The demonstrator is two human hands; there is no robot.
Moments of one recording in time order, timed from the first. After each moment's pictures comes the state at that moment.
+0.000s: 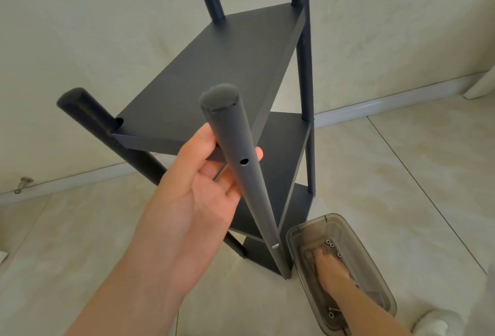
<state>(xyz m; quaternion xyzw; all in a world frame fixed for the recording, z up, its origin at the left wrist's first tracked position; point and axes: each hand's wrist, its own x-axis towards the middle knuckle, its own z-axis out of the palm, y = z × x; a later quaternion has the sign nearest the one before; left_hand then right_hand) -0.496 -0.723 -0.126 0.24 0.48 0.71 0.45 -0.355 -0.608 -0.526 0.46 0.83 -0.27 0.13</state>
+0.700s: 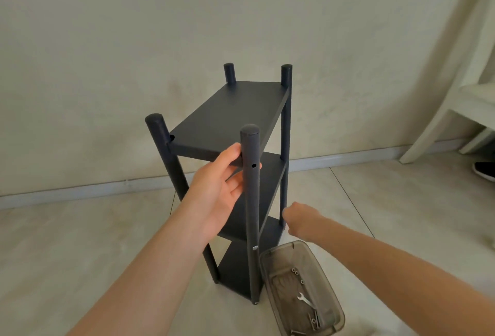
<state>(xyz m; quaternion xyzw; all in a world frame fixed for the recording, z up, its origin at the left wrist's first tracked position) -0.484 -0.723 -0.103 0.20 0.50 0.70 0.47 -0.370 -0.569 -0.246 0.33 0.93 -0.08 0.14</state>
